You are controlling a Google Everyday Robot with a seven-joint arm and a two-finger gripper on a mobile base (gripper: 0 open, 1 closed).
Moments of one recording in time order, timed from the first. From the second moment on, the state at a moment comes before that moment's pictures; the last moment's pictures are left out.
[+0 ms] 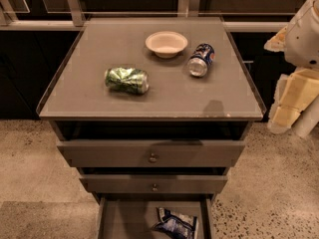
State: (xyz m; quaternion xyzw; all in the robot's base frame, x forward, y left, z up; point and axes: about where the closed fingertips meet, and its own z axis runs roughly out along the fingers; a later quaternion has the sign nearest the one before) arm 0.438 -0.217 0.976 -0.60 0.78 -0.03 0.16
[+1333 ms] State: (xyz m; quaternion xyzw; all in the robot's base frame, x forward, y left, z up) arm 0.381 -0.174 0.869 -0.54 0.80 0.10 0.24
